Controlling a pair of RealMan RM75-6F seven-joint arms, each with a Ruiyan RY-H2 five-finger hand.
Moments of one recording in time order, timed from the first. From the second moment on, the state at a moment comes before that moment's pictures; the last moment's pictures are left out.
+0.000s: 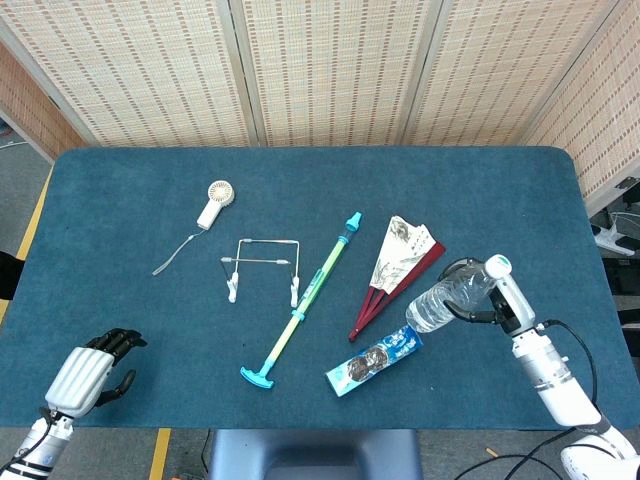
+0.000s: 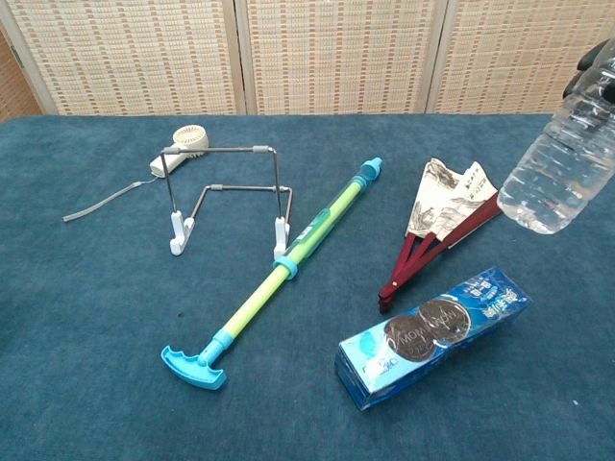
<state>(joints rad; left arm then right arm) -0.20 -1.21 0.08 -1.53 1.66 1.38 0.00 0.40 -1.24 0.11 -1.47 -1.57 1.24 1.24</state>
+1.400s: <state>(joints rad) -0.20 -1.21 0.08 -1.53 1.64 1.36 0.00 0.41 -1.33 0.10 -1.50 -1.50 1.28 0.30</state>
